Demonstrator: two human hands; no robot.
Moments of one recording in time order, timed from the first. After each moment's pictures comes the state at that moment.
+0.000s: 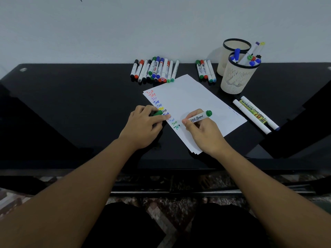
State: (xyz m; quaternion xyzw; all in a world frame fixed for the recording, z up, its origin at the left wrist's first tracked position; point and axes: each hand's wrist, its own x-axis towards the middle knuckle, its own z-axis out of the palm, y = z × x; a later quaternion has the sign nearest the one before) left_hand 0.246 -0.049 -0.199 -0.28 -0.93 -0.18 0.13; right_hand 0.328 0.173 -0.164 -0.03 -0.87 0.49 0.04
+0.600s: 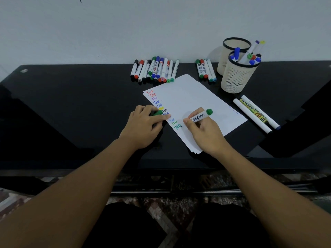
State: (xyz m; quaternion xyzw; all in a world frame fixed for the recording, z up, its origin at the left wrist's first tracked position) left_hand 0.246 -0.049 -0.198 -0.28 -0.93 -0.18 0.12; right_hand 0.330 0.173 -0.163 -0.02 -0.88 0.47 0.06
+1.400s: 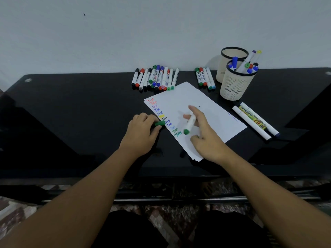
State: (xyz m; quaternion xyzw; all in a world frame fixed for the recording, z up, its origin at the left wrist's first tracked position) left_hand 0.249 -0.053 -0.195 -0.23 -0.93 -0.23 0.14; right_hand 0.332 0.182 -0.159 0.05 -0.86 0.50 -0.02
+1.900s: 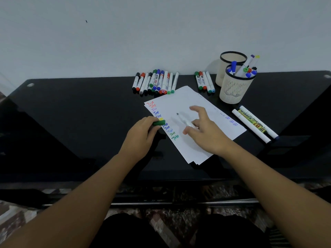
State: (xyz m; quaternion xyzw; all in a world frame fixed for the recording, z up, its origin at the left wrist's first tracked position) left_hand 0.255 -0.053 -0.183 -0.26 -0.90 -0.33 0.14; right_hand 0.311 0.187 -0.140 0.02 -0.89 0.45 -0.02
